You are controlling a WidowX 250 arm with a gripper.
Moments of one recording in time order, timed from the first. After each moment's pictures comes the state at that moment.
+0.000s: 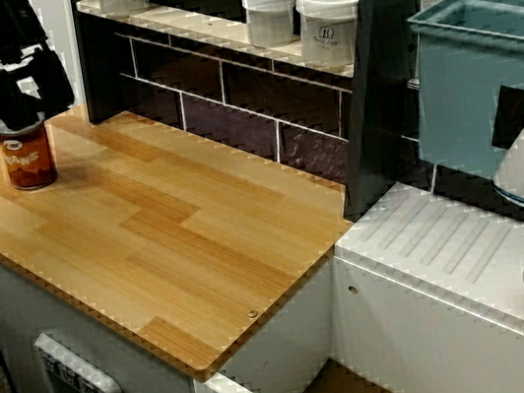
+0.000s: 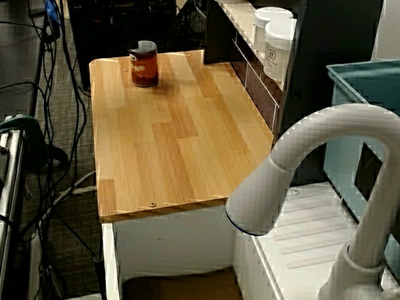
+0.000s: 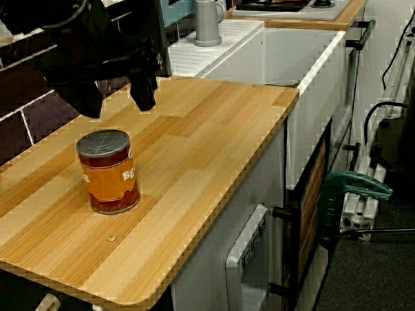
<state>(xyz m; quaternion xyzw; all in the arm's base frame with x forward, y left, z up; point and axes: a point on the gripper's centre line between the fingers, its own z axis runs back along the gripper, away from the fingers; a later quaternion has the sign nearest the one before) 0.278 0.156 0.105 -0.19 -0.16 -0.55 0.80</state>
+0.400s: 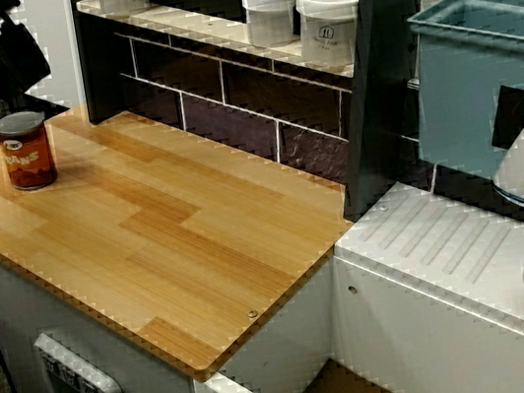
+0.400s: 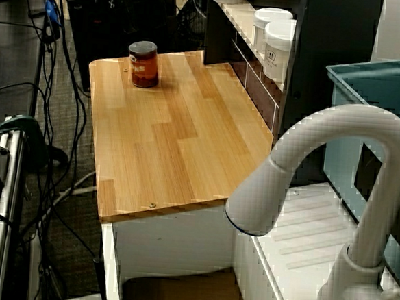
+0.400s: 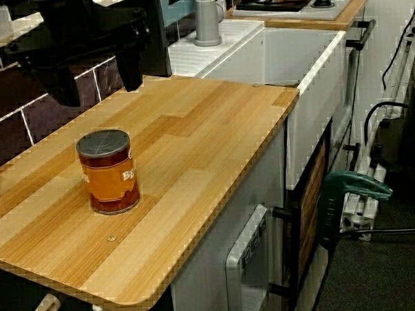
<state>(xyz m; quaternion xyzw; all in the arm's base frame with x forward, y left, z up) 0.279 0.176 0.126 -0.16 -0.19 -0.41 0.88</state>
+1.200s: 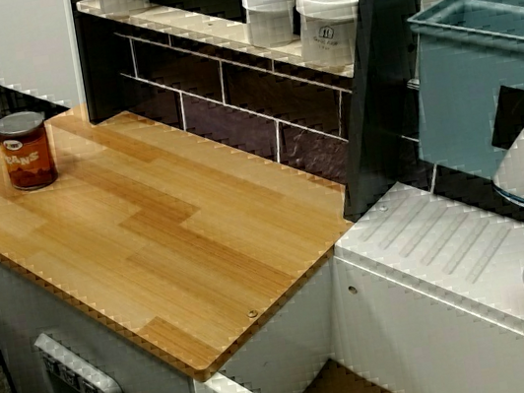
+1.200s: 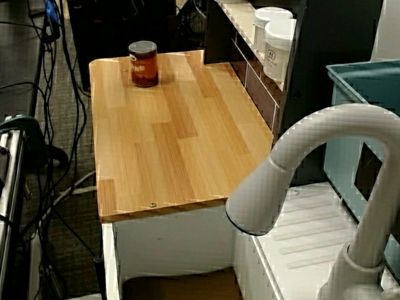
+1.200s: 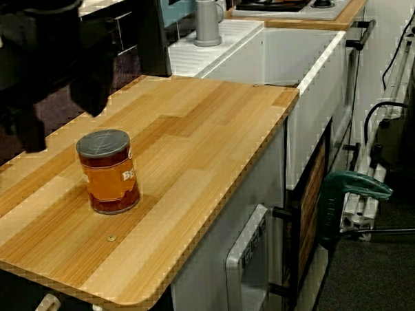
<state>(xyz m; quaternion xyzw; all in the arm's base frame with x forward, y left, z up) 0.266 0.237 0.126 -0.09 -0.22 -0.12 0.96</state>
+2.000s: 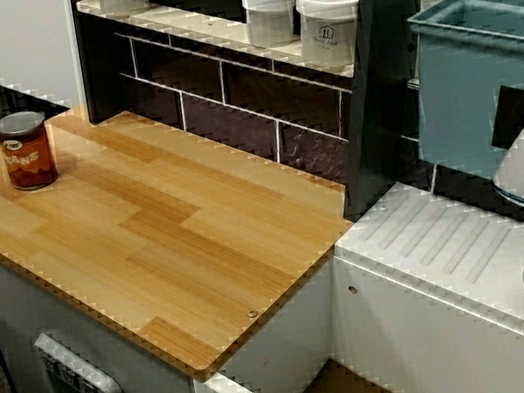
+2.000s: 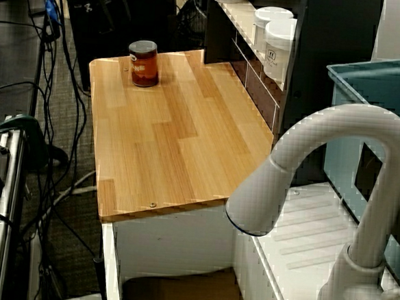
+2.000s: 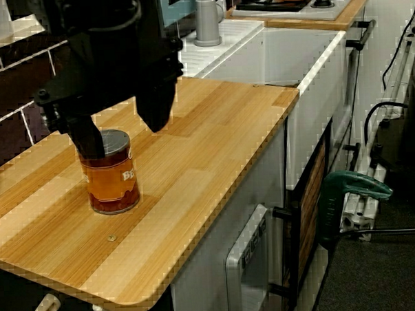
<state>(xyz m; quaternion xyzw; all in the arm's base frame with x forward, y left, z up) 0.233 0.212 0.111 -0.10 -0.19 -0.25 0.94</state>
